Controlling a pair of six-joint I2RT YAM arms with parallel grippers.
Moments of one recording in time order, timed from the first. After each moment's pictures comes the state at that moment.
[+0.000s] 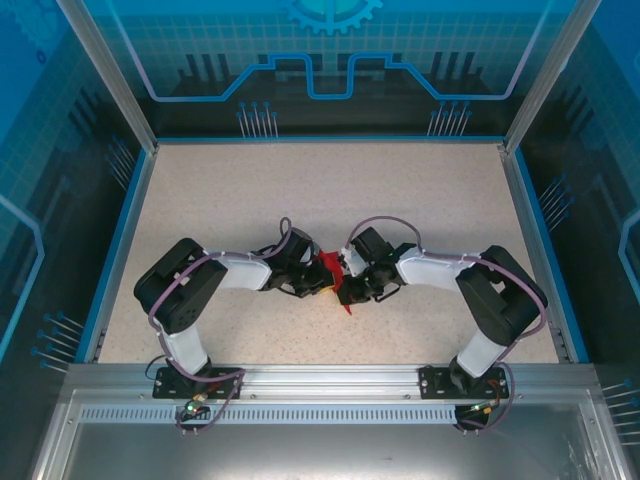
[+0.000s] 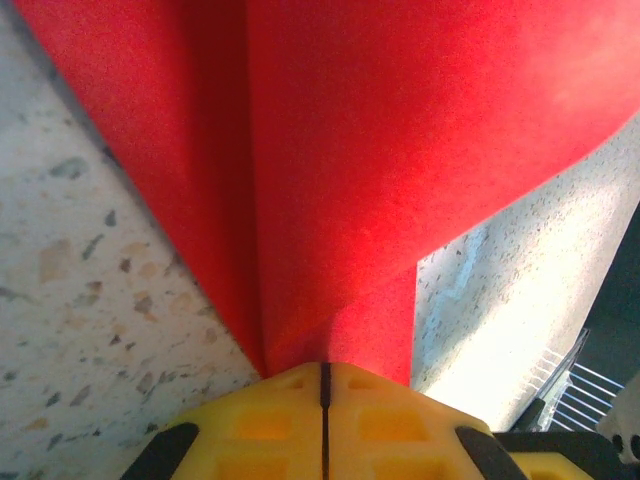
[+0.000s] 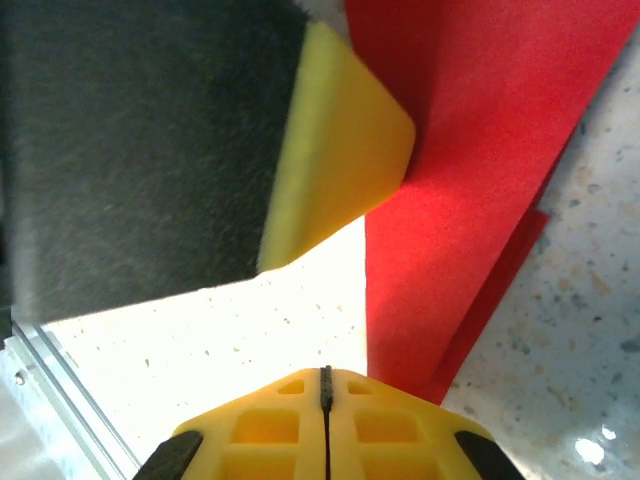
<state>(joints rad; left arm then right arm) -0.62 1.78 0.77 0.10 0.48 -1.05 0.67 1.66 0.83 -0.39 -0.51 0.39</state>
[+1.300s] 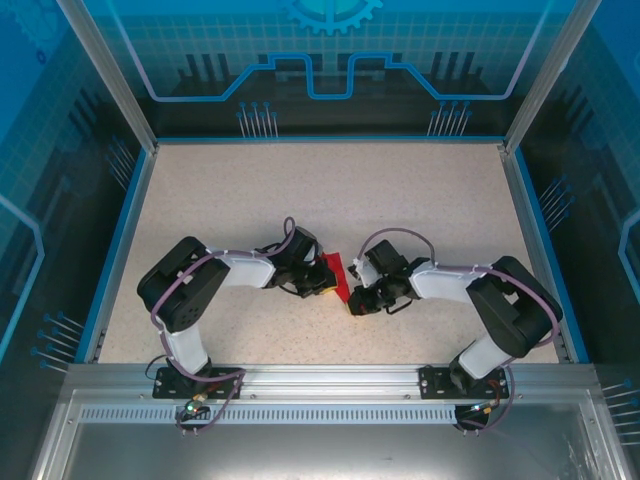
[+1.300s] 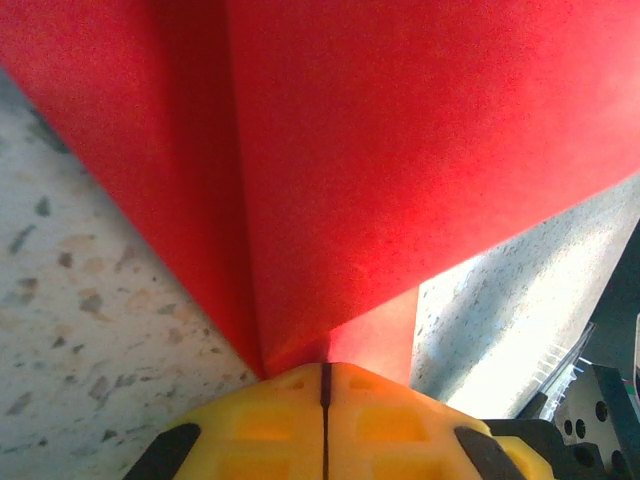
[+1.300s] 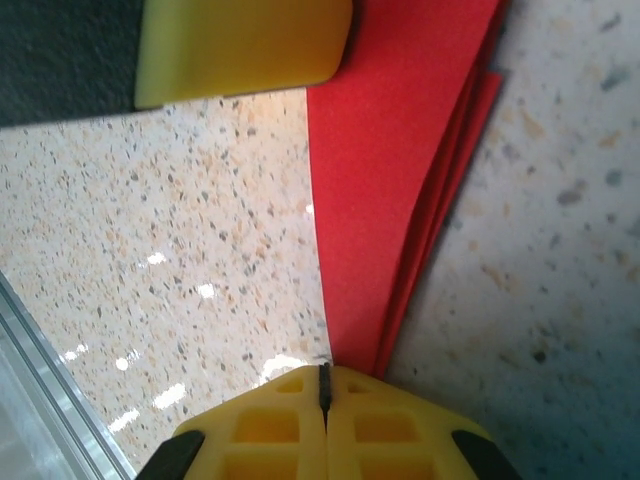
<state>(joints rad) -0.63 1.80 0.81 0.04 0.48 -1.05 0.64 1.57 0.64 -0.28 -0.53 0.37</state>
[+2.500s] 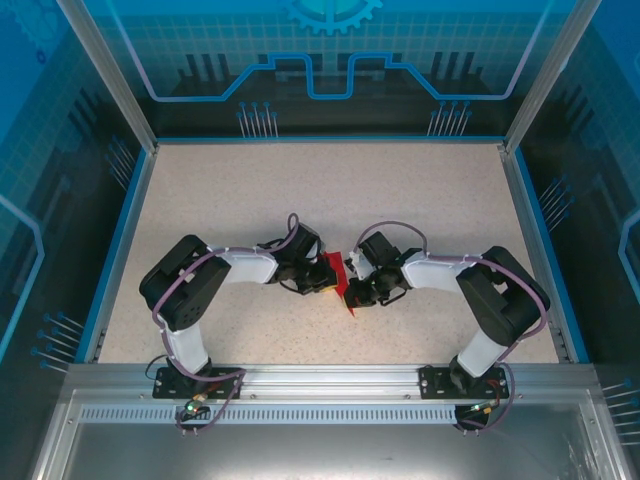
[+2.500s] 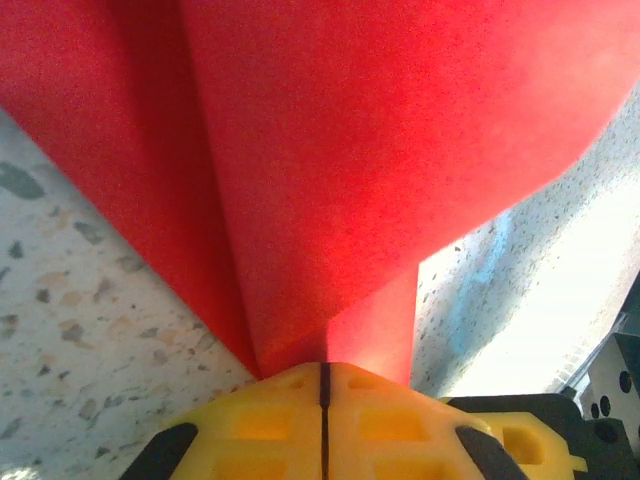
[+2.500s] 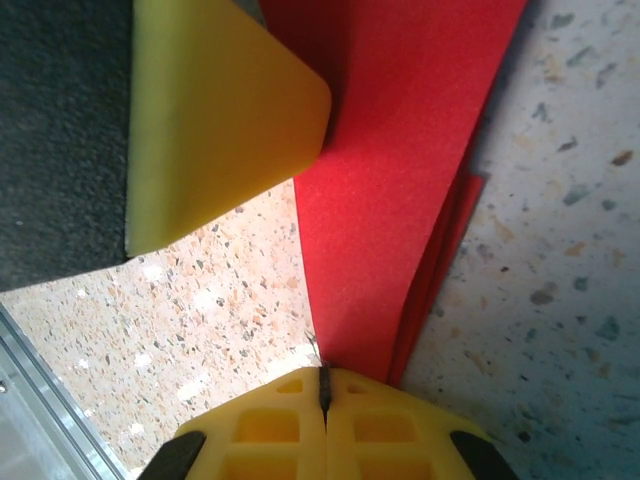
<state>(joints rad) -0.63 1.81 0.87 -0.05 0.48 -0.96 0.63 1.66 0.75 -0.32 -0.52 0.41</state>
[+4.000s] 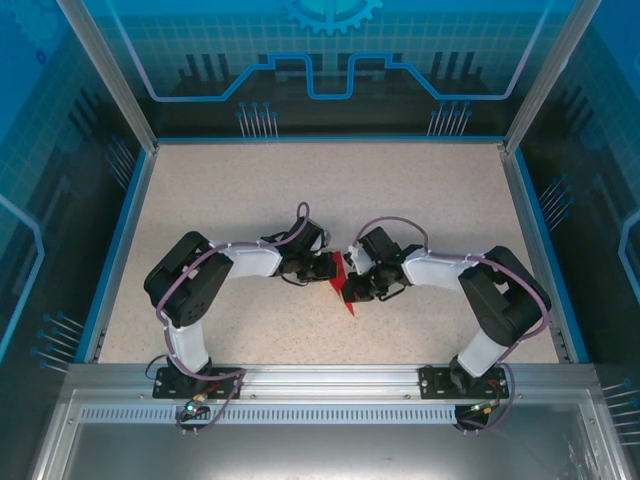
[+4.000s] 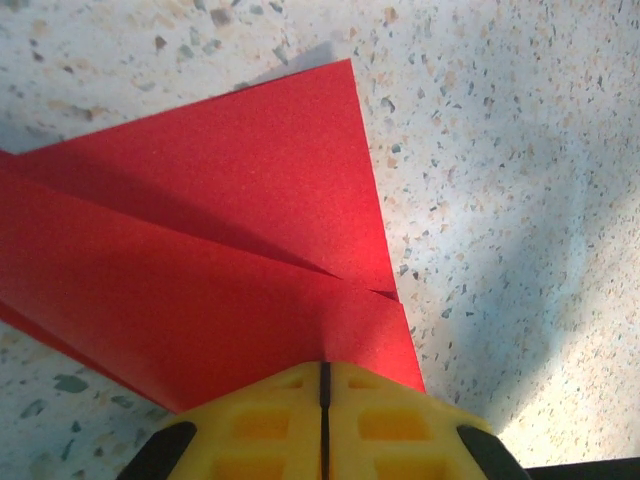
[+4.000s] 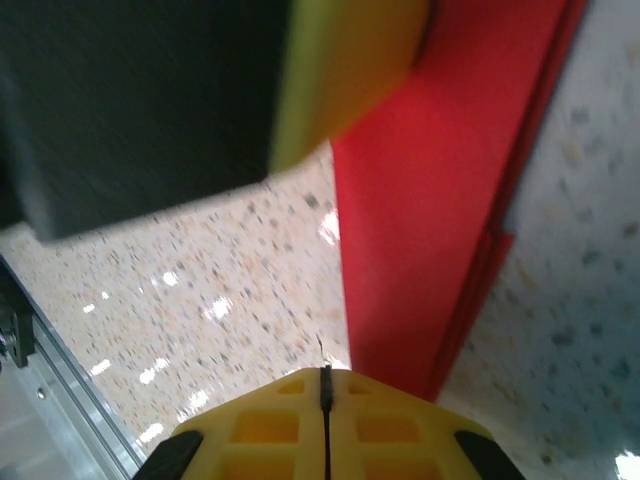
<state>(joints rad) -0.63 1.85 0.95 -0.10 0.36 -0.72 0.62 1.66 0.80 -0.32 -0.54 0.43</state>
